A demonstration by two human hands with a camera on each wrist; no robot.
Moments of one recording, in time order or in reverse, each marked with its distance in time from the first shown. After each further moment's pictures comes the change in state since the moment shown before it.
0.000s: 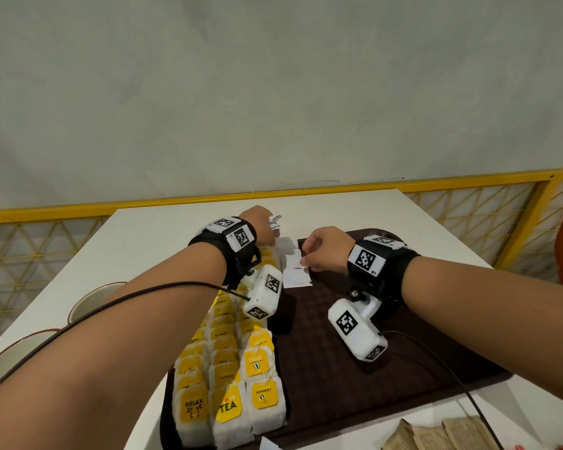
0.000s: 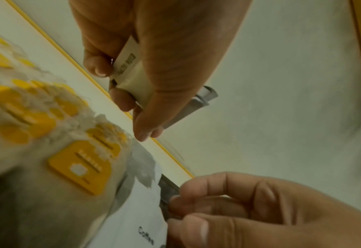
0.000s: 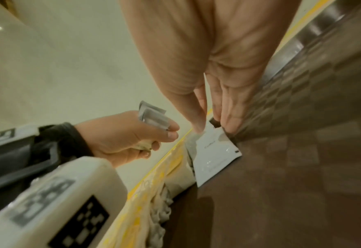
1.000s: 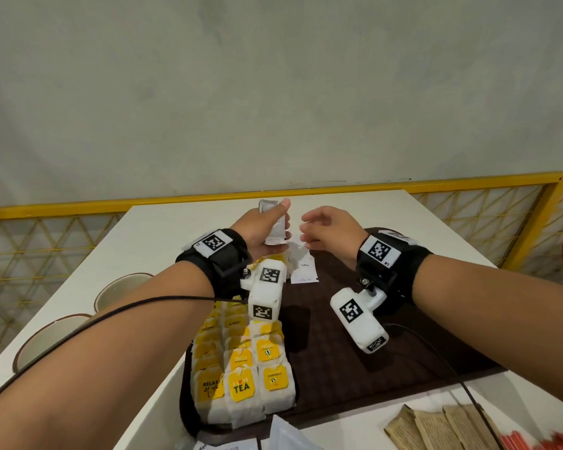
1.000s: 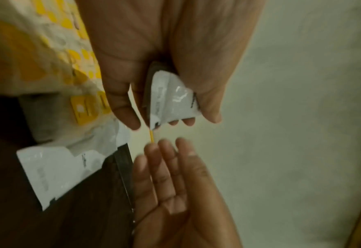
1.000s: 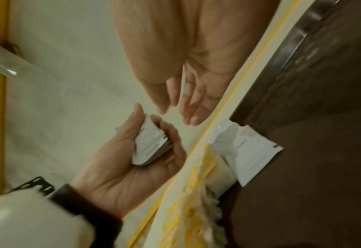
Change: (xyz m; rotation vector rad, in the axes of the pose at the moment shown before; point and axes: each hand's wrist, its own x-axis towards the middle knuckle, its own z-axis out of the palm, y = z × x) left_hand -0.072 0.007 -0.007 -1.463 0.008 -0.106; right_hand -0.014 -0.023 0.001 0.468 0.115 -0.120
